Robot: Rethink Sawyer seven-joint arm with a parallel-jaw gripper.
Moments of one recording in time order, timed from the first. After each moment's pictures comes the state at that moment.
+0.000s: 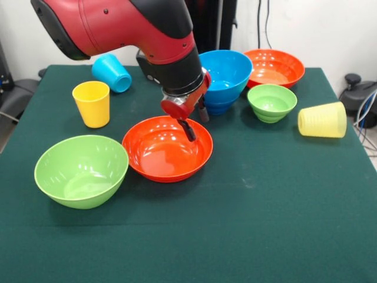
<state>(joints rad) -0.83 -0.41 0.69 1.69 -0.57 0.73 0.83</state>
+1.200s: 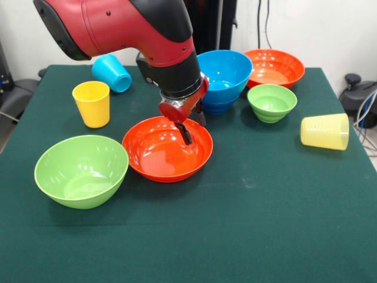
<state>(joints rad) -0.80 -0.41 0.64 1.69 -0.57 0.68 0.83</state>
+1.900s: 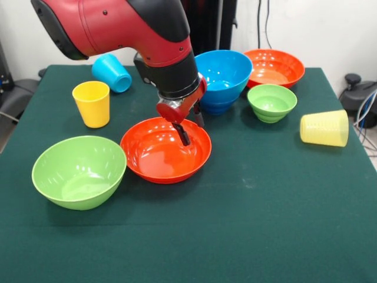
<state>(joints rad) -0.81 -0.41 0.64 1.69 -0.57 0.67 0.83</state>
